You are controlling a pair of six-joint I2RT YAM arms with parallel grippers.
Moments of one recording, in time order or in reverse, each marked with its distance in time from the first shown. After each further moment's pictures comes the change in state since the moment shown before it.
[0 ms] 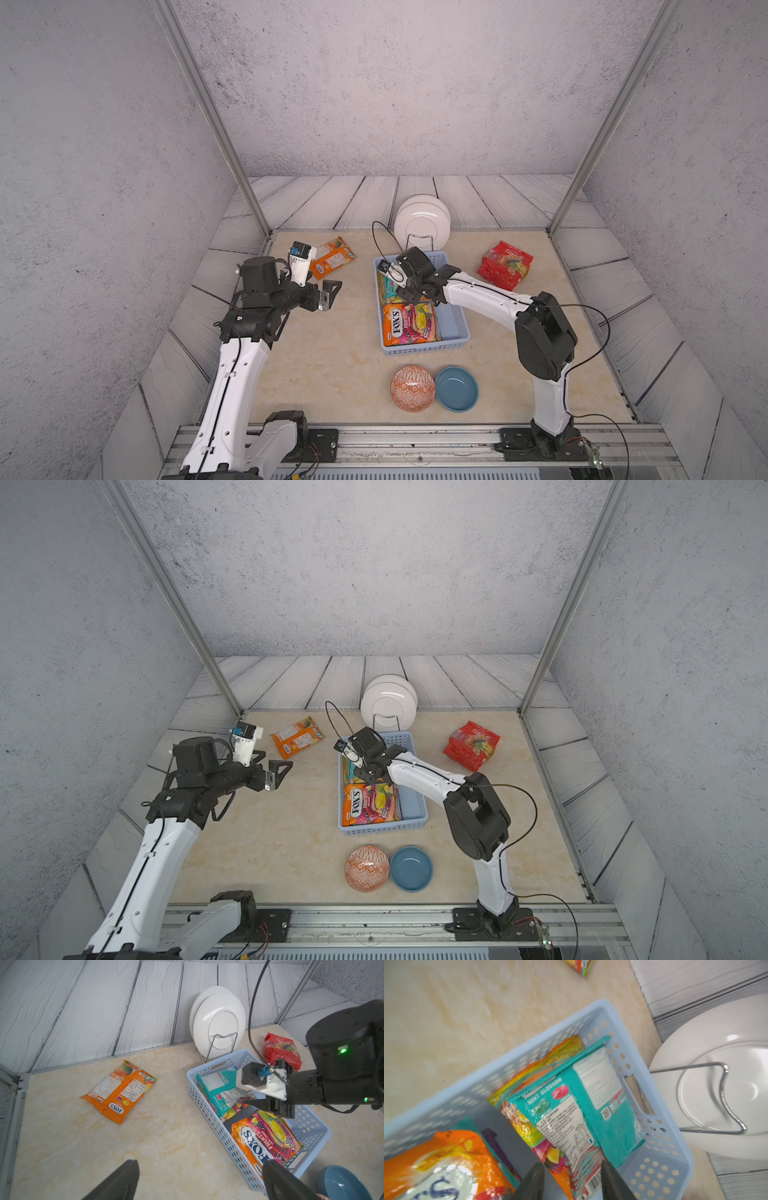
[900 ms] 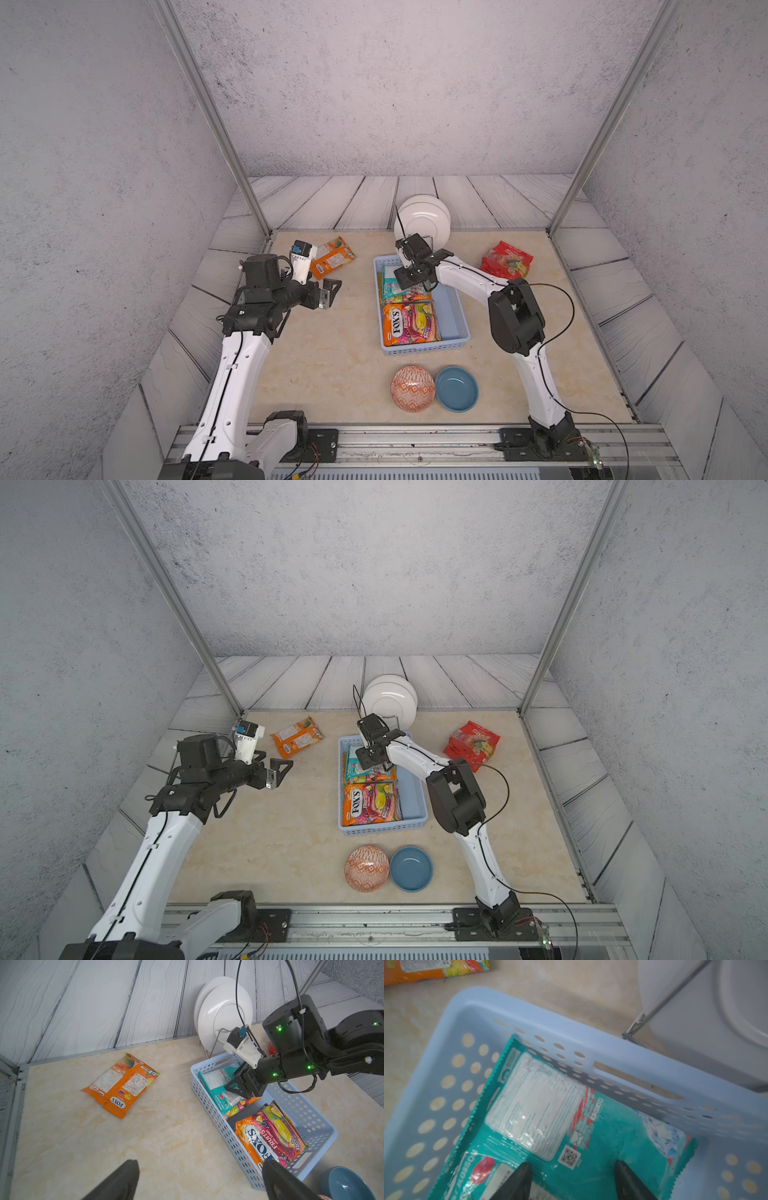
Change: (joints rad) left arm -0.005 0.044 0.019 -0.013 -0.024 -0.004; right arm -0.117 0.309 0.298 -0.094 -0.171 0.529
